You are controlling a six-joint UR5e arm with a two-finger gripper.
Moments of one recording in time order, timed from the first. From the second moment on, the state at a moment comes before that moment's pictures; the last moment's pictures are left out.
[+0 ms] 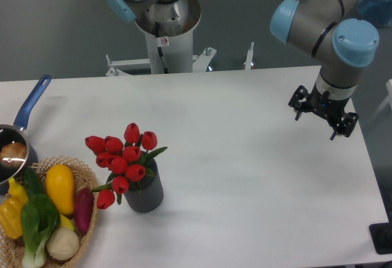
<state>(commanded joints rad) 2.80 -1.98 -1.49 -1.17 1.56 1.46</state>
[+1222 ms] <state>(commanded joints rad) 2.70 -1.89 -1.58 -1.12 1.46 1.32</state>
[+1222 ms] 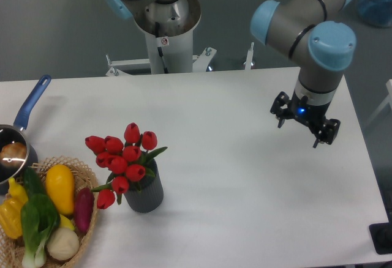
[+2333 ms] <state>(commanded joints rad) 2.56 -1.79 -1.77 -1.11 0.85 1.31</state>
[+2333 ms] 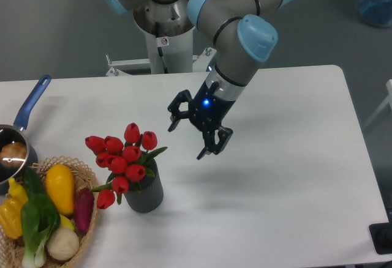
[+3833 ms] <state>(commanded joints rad) 2.48 -1.81 -1.79 -1.09 0.64 1.31</state>
